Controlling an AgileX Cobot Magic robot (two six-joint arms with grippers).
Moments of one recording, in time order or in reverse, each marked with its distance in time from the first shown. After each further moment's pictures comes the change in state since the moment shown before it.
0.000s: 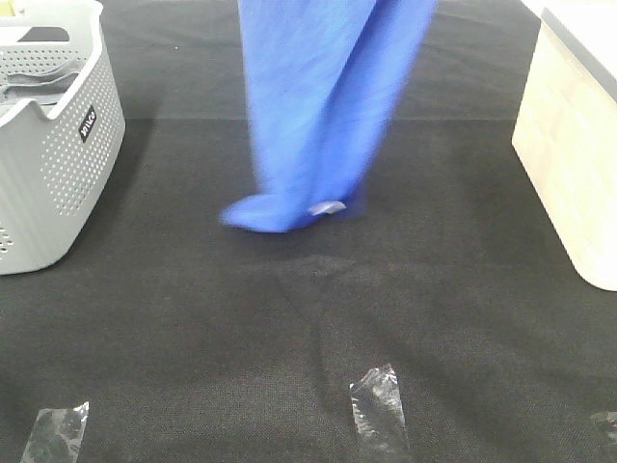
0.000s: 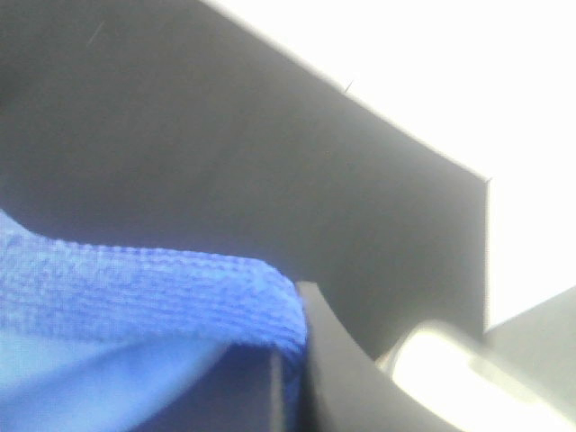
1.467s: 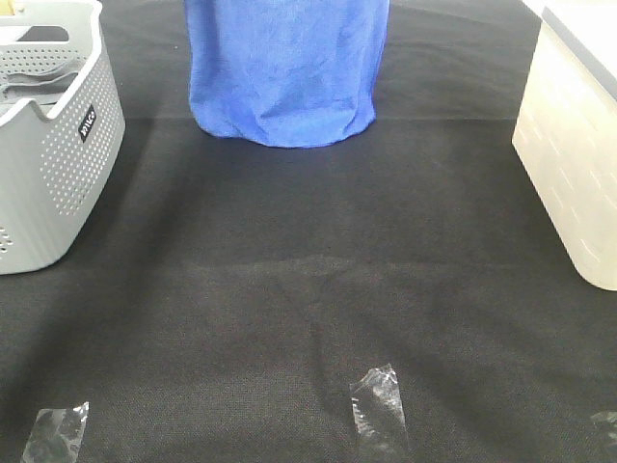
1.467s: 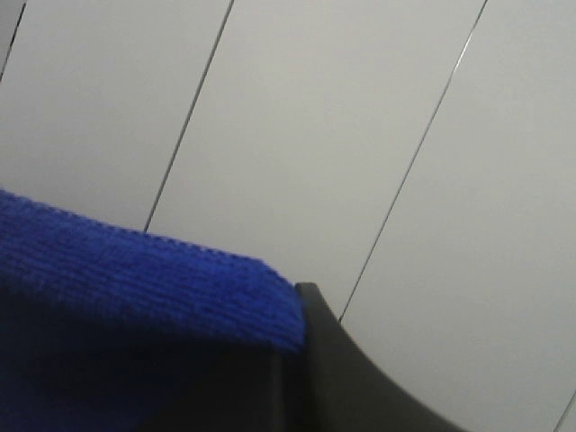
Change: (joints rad) left arm 0.272 0.775 -0.786 -0.032 -0.631 -0.004; right arm -0.115 0.528 -0.412 0.016 -0.822 0.035
